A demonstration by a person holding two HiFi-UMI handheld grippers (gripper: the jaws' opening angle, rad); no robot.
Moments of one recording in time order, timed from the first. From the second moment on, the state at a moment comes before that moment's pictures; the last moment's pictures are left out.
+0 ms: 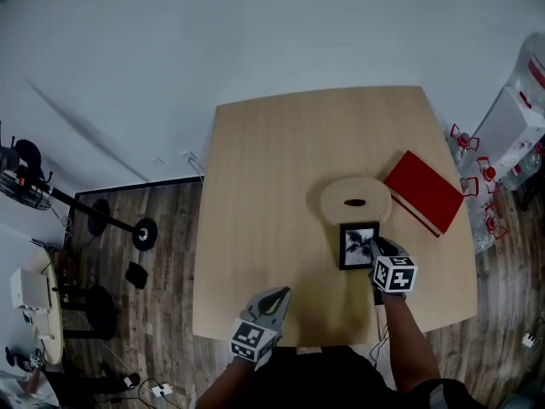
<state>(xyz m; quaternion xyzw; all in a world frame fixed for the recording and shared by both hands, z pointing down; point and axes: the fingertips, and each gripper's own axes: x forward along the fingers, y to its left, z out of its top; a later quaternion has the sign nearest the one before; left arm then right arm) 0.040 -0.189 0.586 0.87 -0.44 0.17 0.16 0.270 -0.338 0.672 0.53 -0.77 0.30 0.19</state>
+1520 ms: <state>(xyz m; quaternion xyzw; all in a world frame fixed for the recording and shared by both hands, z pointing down) 0.029 -0.202 0.552 0.89 -0.42 0.15 0.12 0.216 -0.266 0.535 0.48 -0.85 0.15 0.14</state>
